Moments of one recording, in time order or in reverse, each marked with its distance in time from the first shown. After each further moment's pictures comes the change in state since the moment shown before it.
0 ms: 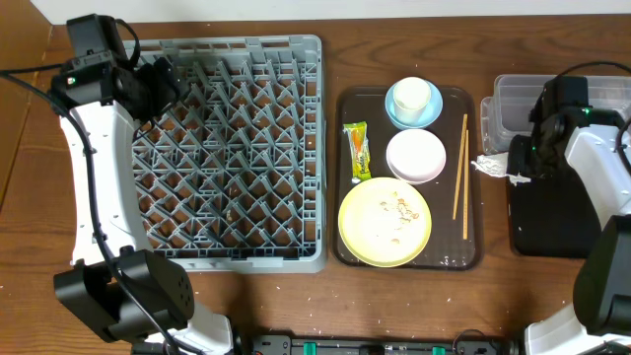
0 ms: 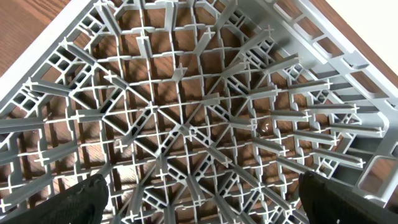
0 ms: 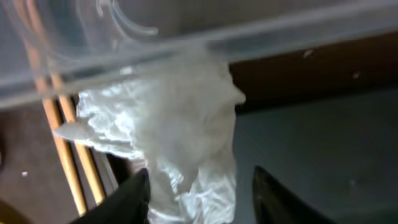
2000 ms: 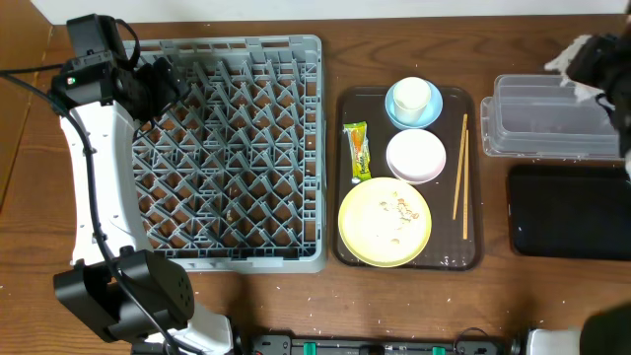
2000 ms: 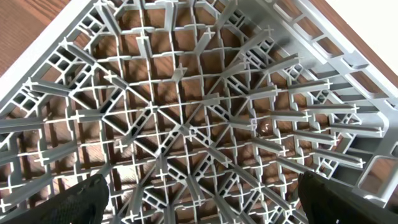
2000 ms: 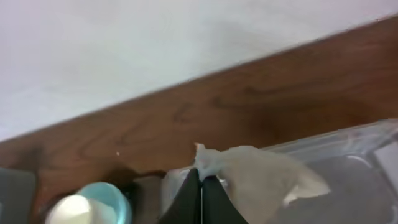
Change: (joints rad) left arm 0.000 0.000 0.000 0.000 0.000 0.000; right arm -0.109 -0.207 0.222 0.407 -0.163 0.062
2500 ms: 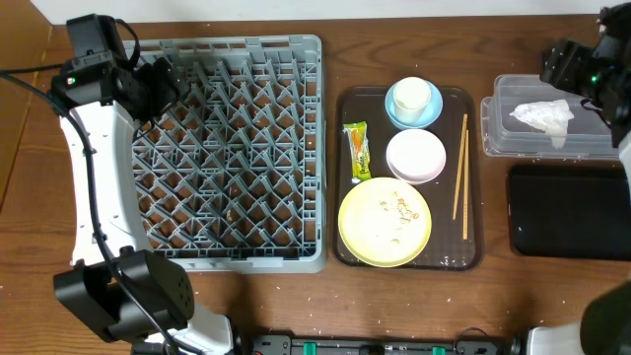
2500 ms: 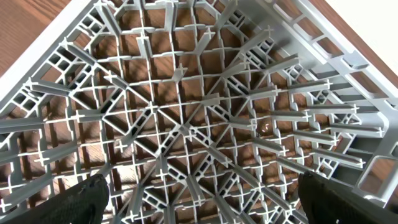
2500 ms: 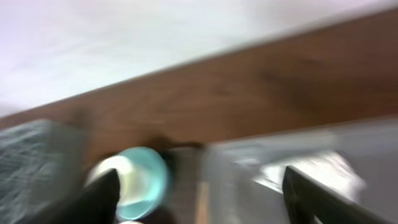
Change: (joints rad) left arm 0.000 0.000 0.000 0.000 0.000 0.000; right arm 0.000 0.056 0.000 -0.040 -0.216 -0.015
